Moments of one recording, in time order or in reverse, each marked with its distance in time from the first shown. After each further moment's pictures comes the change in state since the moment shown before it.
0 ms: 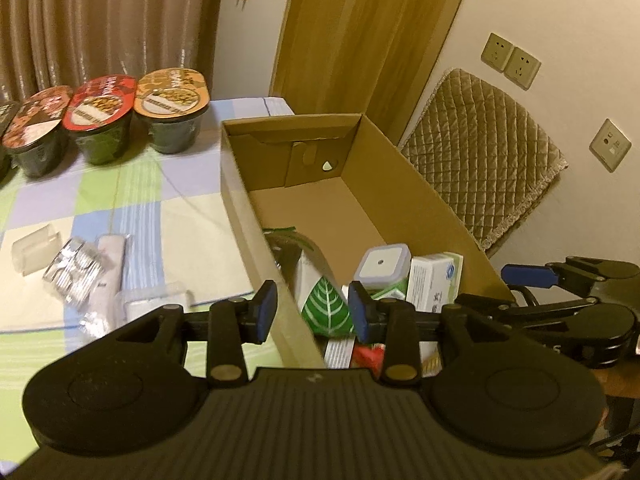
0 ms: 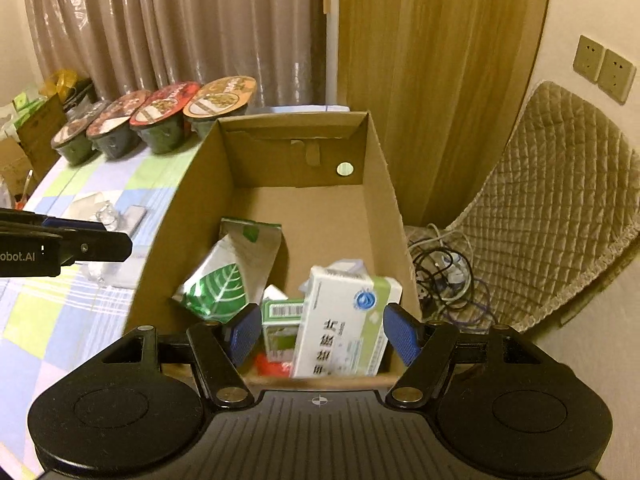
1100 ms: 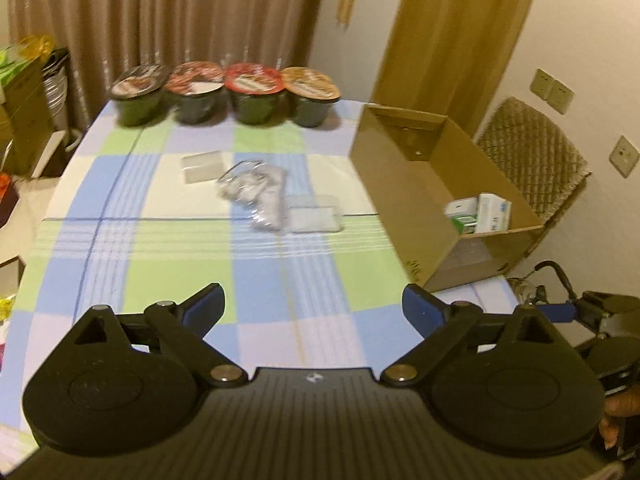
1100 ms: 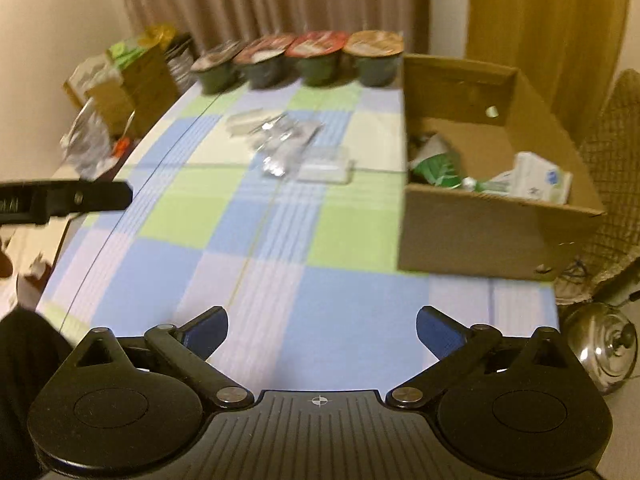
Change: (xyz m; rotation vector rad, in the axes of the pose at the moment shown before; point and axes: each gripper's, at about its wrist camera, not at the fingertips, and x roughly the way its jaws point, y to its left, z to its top) left arm -0.181 0.100 -0.140 -0.120 -0.071 0.166; right arm -0.066 0.167 -0.111 -0.091 0.107 0.221
